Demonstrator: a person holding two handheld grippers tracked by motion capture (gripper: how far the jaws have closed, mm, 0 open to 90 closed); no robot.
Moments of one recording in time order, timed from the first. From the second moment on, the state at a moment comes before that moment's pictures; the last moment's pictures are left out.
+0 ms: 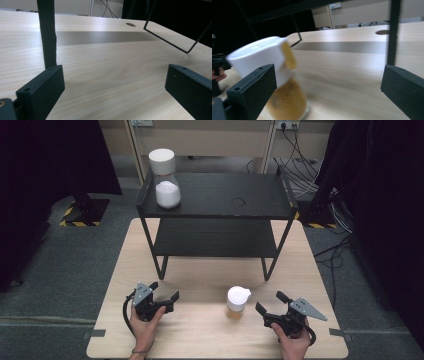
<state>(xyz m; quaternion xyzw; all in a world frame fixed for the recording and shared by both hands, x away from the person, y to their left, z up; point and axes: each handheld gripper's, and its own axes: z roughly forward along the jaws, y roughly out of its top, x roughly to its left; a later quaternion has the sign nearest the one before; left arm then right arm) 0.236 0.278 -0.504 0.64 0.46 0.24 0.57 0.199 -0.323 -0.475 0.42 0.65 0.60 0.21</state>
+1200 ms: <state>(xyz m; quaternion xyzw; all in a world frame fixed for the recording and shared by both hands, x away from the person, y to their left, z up) 0.237 0.279 -0.503 0.64 0.46 0.23 0.56 0.204 -0.244 -0.481 0.39 0.70 0.55 0.21</state>
